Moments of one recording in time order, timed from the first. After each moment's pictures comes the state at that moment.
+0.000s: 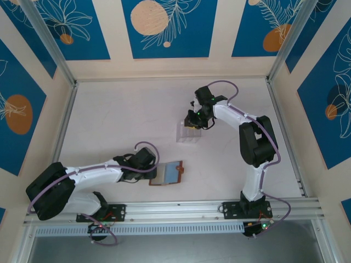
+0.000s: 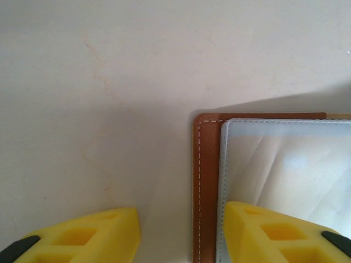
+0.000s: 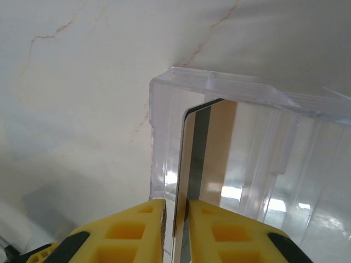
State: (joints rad) left arm -0.88 1.32 0.53 -0.38 -0.08 -0.81; right arm 0.40 1.93 1.44 -0.72 -0.42 0.48
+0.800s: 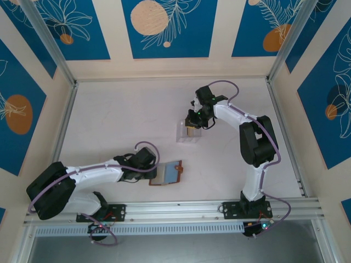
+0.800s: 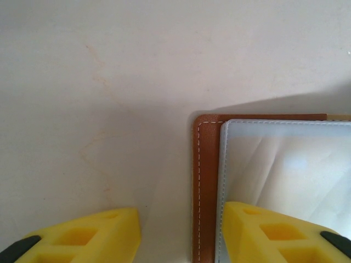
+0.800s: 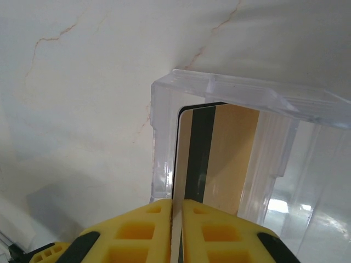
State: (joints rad) left arm -0.88 1.33 0.53 -0.39 -0.08 -0.81; right arm 0.39 1.93 1.44 -0.72 -0.42 0.48
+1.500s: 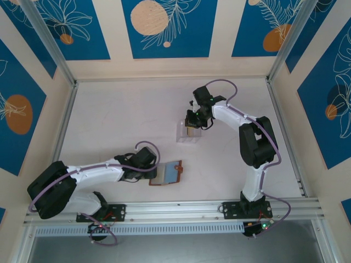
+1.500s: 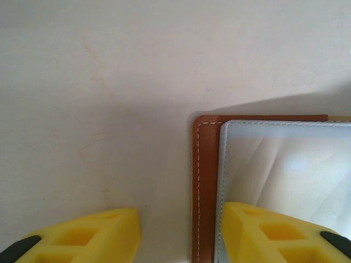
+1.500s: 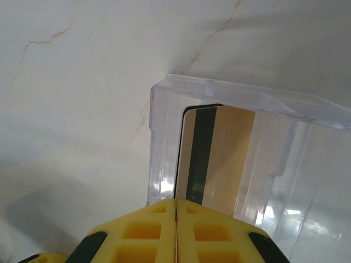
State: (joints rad) left arm -0.88 1.34 0.54 -0.40 -0.08 -0.81; right arm 0.42 1.92 1.44 -0.72 -0.33 0.48
